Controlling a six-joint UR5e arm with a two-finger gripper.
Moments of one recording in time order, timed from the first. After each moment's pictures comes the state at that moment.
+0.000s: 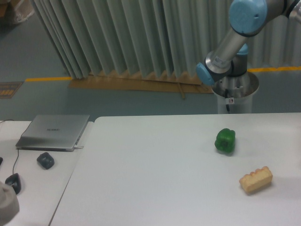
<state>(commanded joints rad) 2.87 -2.18 -1.38 -0.93 1.66 1.87</state>
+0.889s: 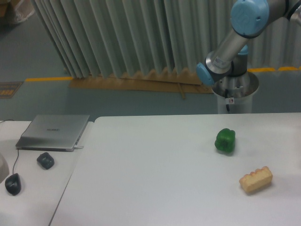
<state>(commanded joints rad) 2.87 -2.15 -1.41 -0.94 1.67 1.86</state>
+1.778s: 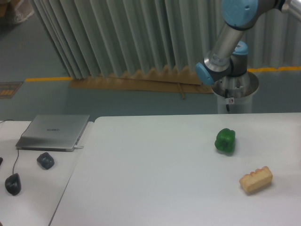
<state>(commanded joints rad) 2.80 -2.01 -1.42 -1.15 1.66 1.77</state>
